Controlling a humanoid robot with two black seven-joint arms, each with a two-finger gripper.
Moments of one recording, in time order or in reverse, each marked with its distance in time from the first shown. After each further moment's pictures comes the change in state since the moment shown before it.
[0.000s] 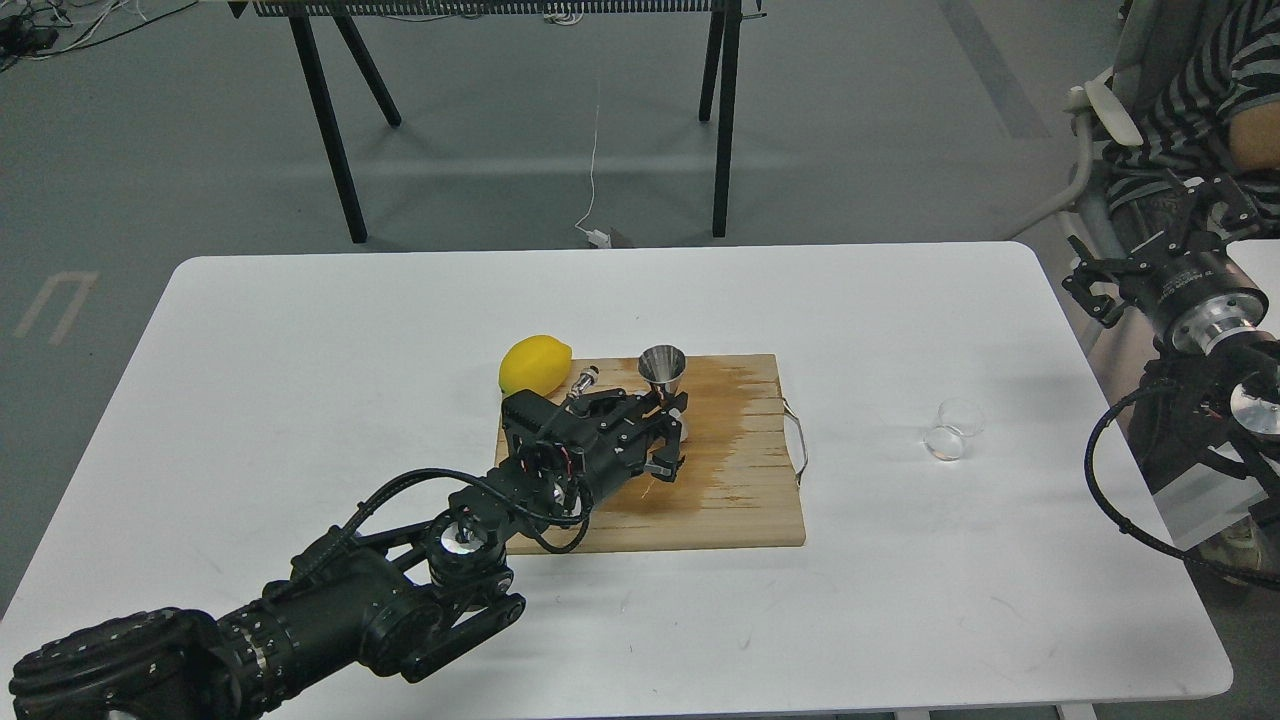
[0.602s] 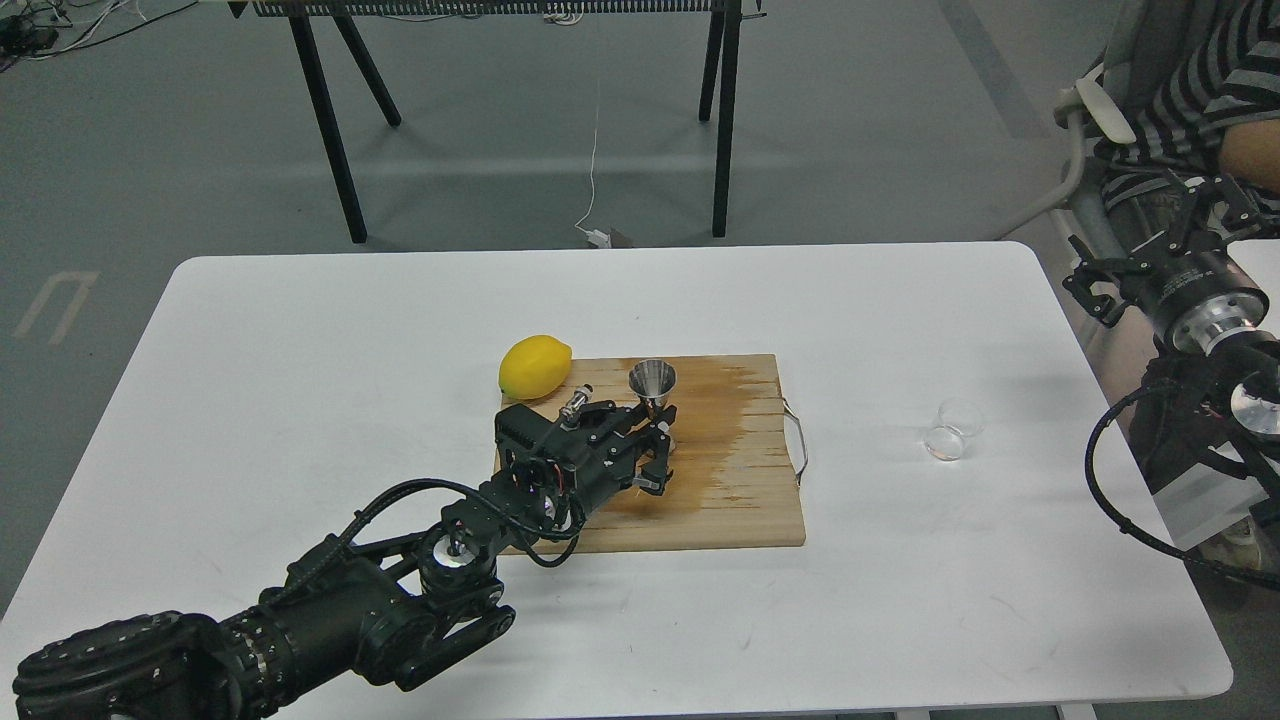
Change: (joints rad) left arm 0.010 0.000 0.036 0.027 0.000 0.038 -0.008; right arm 0.000 0.000 0.001 0.000 0.000 0.000 0.000
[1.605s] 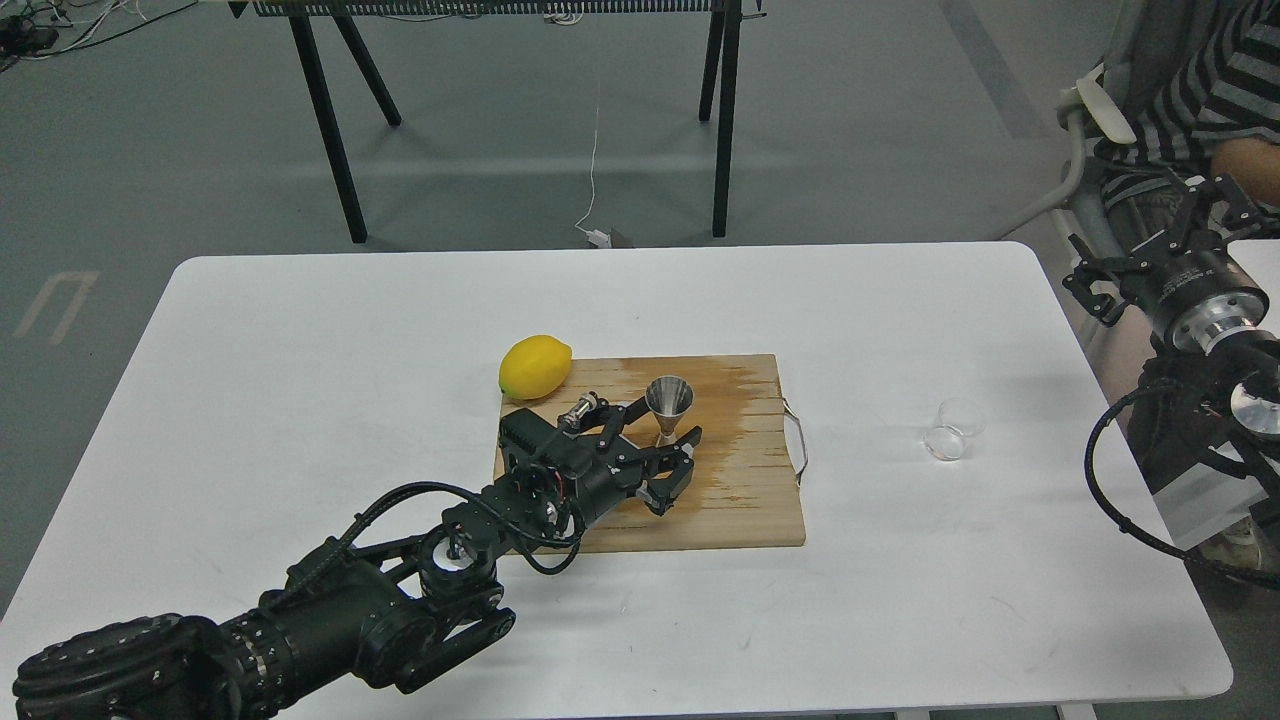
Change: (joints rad) left arm 0.005 0.000 0.002 -0.002 0.000 0.019 -0.057; right arm 0.000 0.000 0.002 0.002 0.000 0.000 0.002
